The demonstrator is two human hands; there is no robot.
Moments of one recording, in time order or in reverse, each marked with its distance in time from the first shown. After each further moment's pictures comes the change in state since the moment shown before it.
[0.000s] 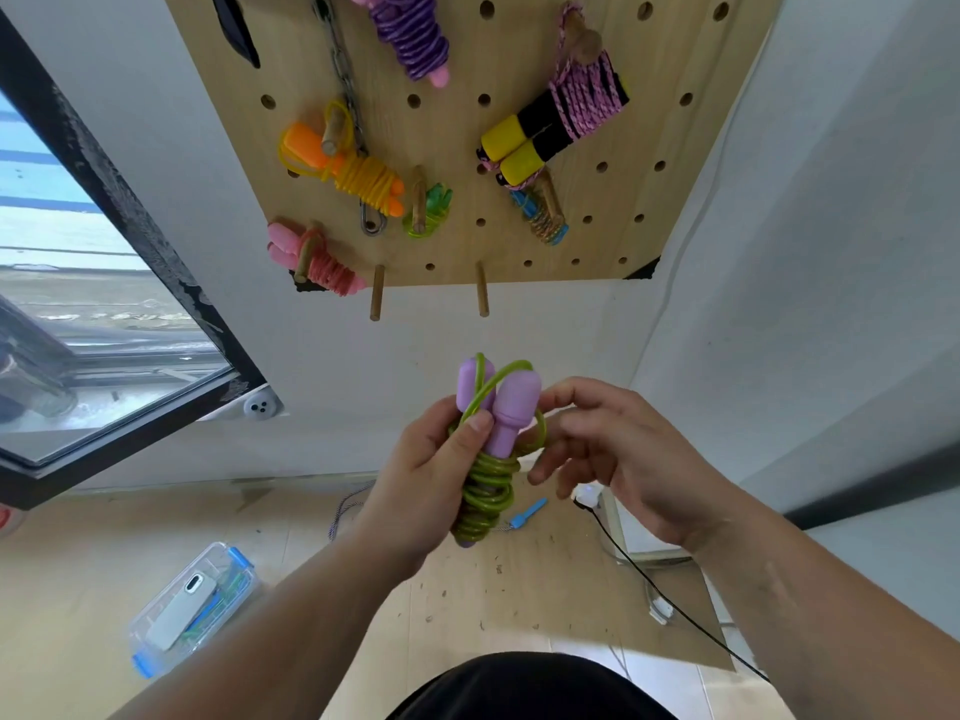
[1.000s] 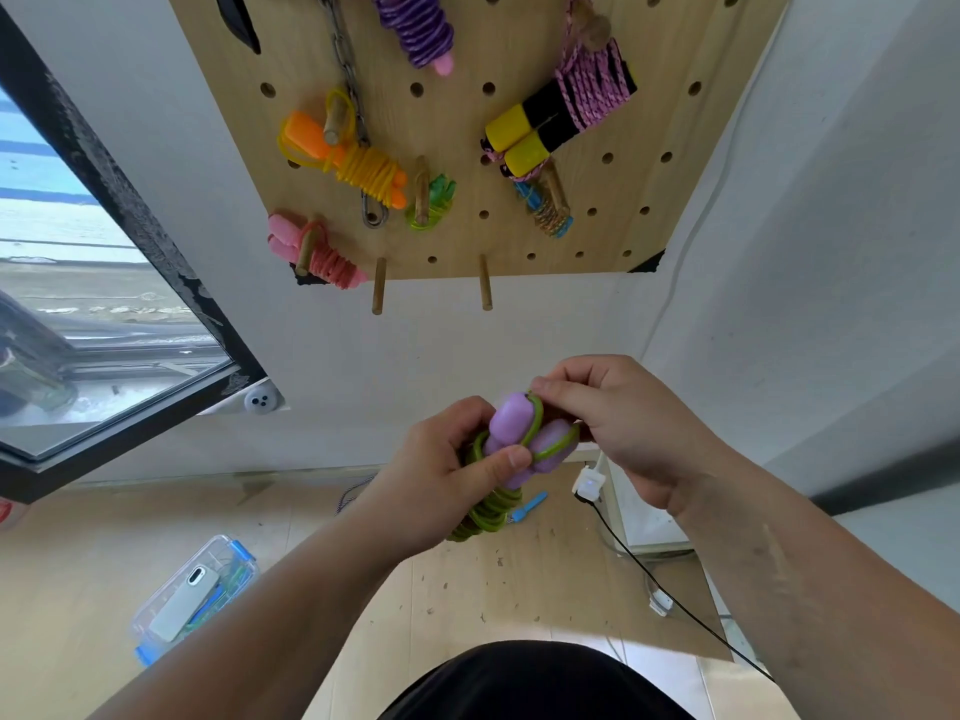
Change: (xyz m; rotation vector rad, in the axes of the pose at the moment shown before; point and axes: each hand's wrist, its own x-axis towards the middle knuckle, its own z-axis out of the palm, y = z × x) left_hand 0.016 -0.017 -0.022 0.355 -0.137 0.077; right_hand 0.020 -0.020 0.016 -0.256 0.209 0.078
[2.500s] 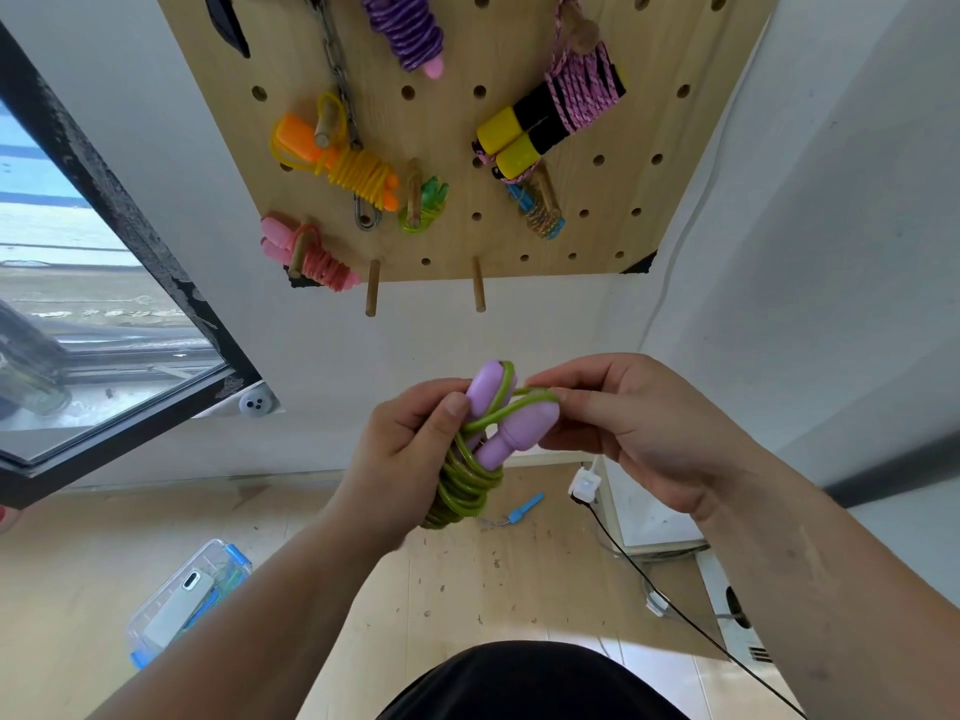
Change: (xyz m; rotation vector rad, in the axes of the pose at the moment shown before) left_hand -0.002 0.013 -0.002 -0.208 0.244 0.101; right_hand -0.014 -0.003 -0.019 0.262 -0.092 0.052
